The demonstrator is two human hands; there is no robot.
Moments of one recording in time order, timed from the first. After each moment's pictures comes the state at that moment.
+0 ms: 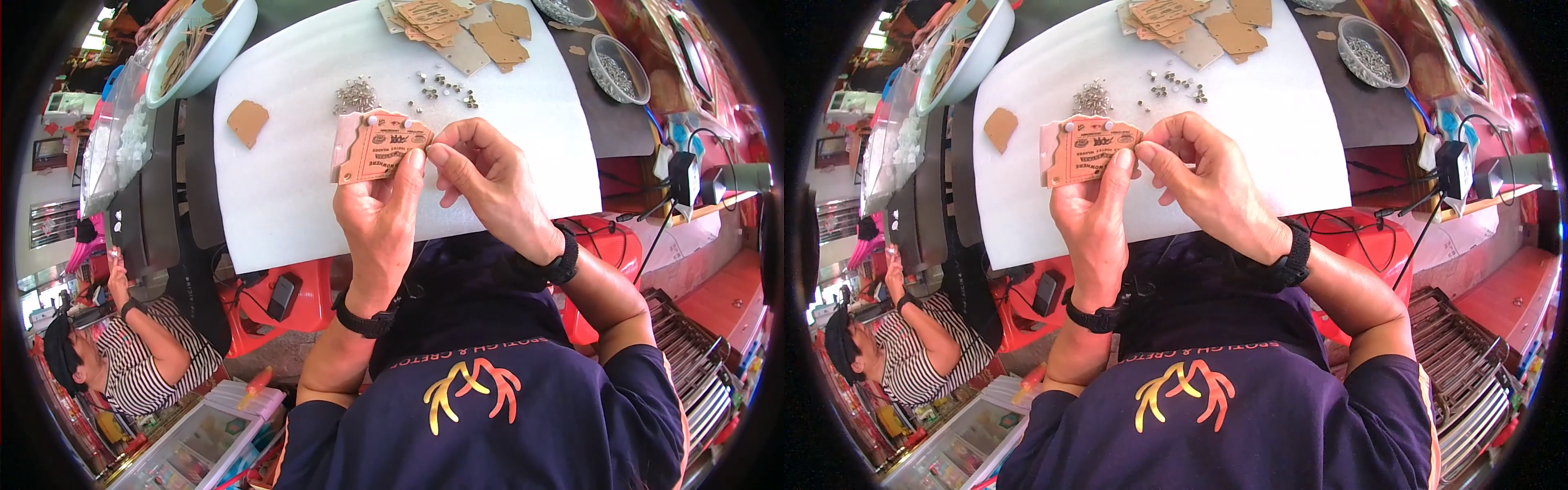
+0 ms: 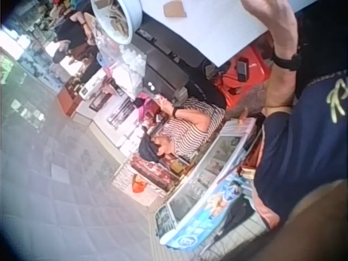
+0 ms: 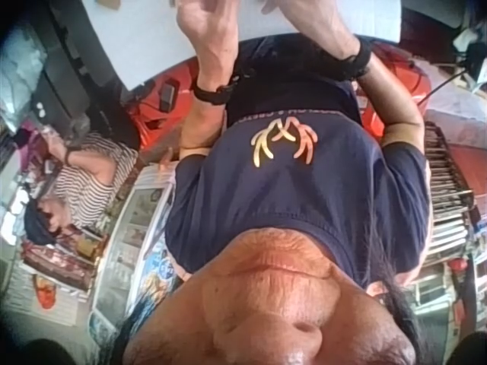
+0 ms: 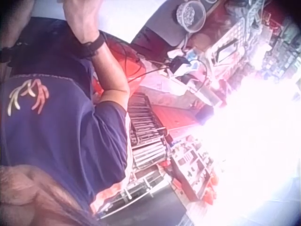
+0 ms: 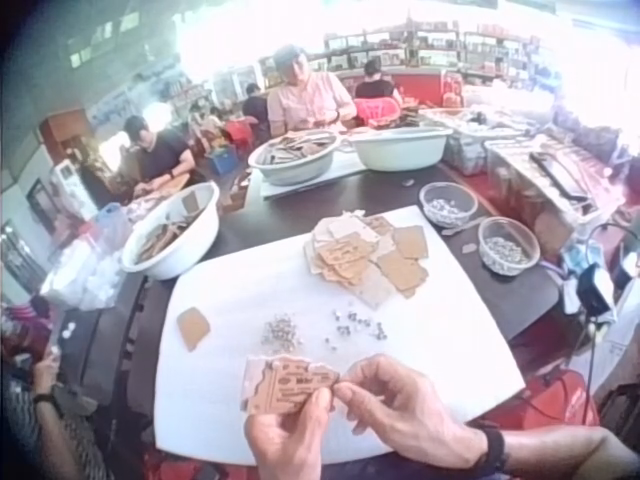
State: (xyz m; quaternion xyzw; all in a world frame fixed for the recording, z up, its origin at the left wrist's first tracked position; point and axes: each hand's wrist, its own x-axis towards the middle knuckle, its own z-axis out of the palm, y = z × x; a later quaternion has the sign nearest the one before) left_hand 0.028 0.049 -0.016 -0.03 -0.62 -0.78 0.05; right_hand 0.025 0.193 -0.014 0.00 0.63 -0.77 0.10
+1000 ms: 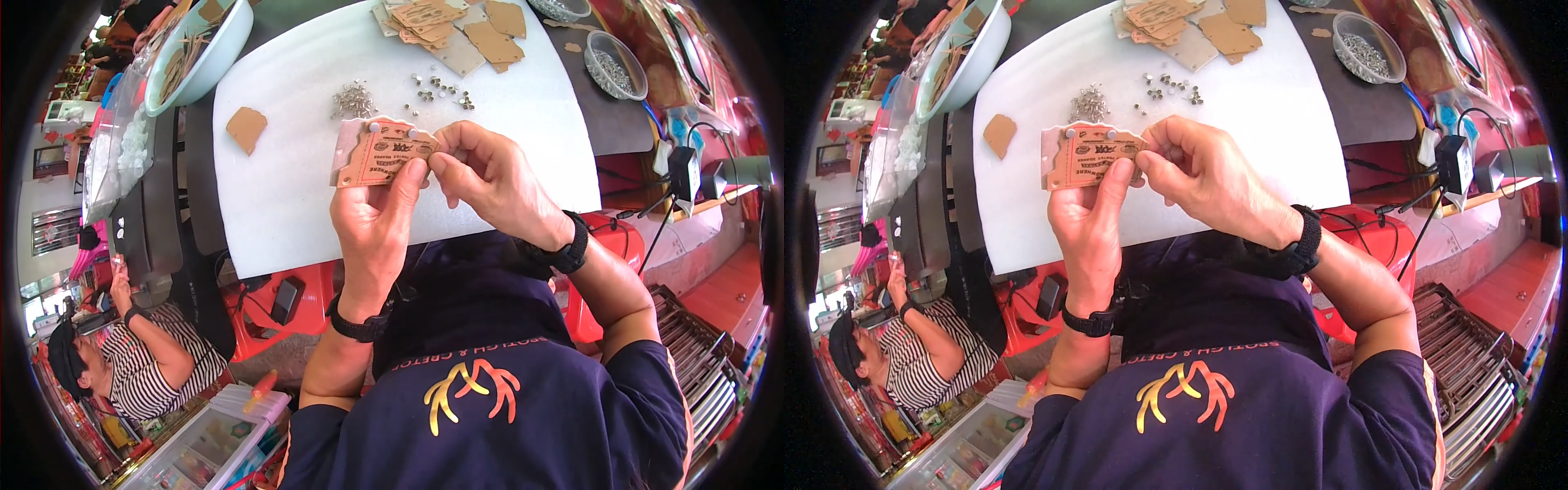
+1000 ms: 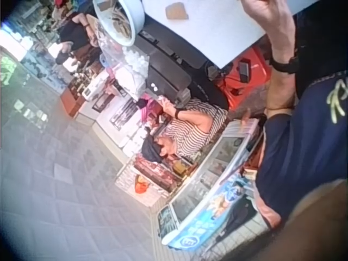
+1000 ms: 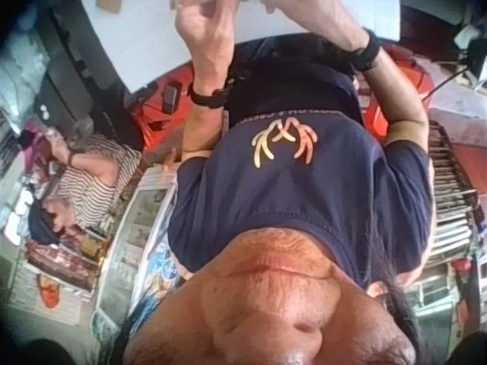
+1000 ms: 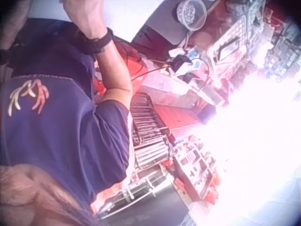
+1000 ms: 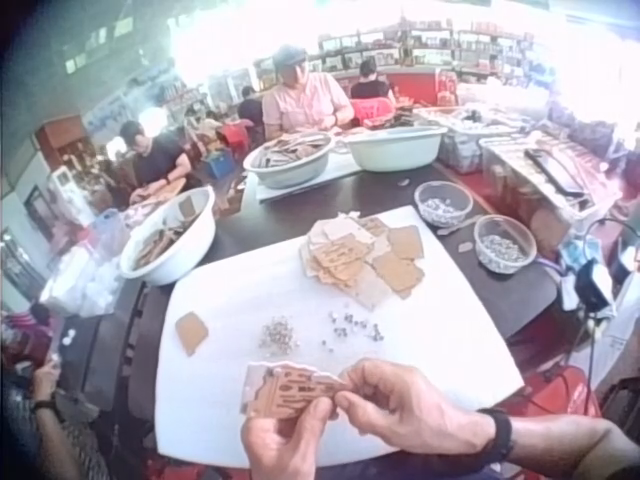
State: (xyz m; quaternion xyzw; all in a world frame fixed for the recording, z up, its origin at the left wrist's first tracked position) left_hand 0.028 0.045 -0.012 -0.05 -0.63 -0.78 0.02; right_hand 0.016 0.205 -0.004 -0.06 0.69 -0.70 0.13
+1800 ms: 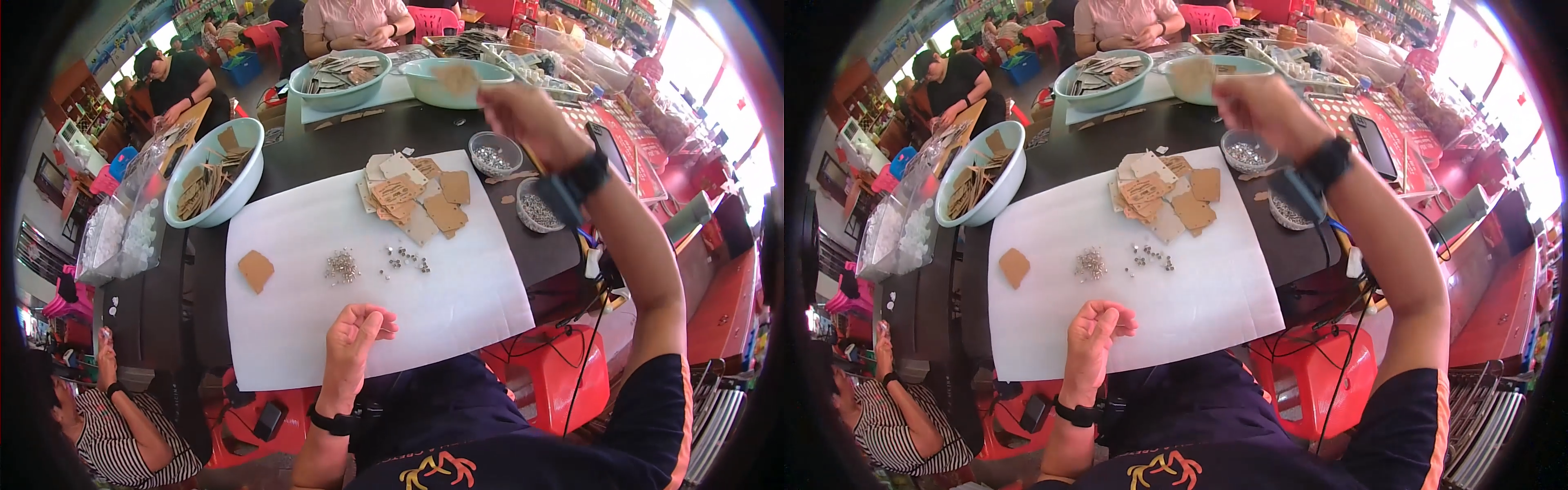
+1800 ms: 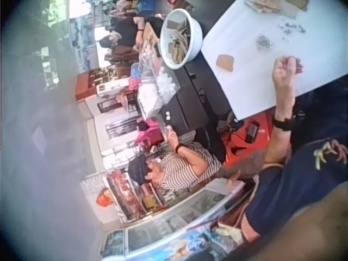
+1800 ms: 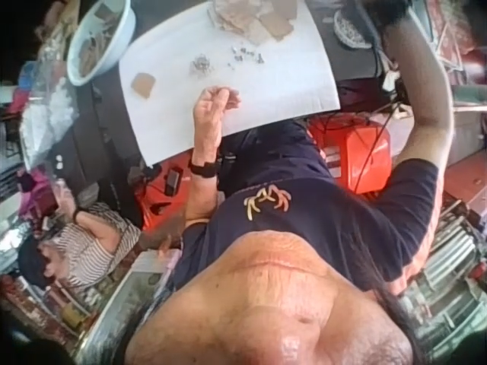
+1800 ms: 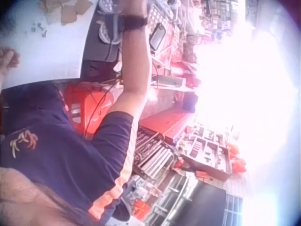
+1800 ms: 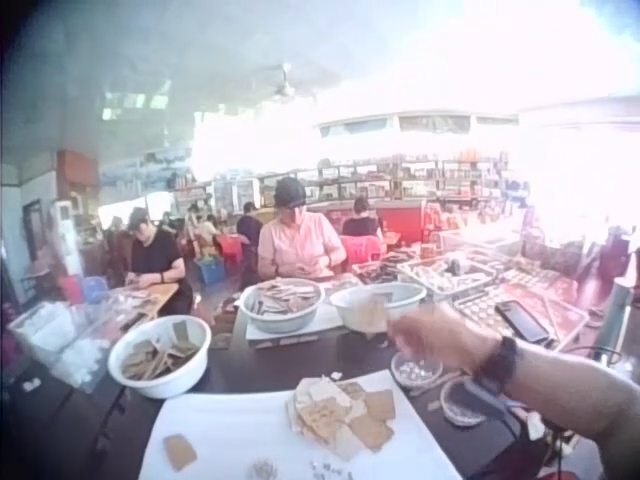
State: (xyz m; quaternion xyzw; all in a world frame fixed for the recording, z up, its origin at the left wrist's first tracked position) left_hand 0.018 0.020 -0.021 -0.04 -0.57 -0.81 -0.14; right_hand -0.161 0.365 0.131 -0.03 0.71 -0.70 0.01
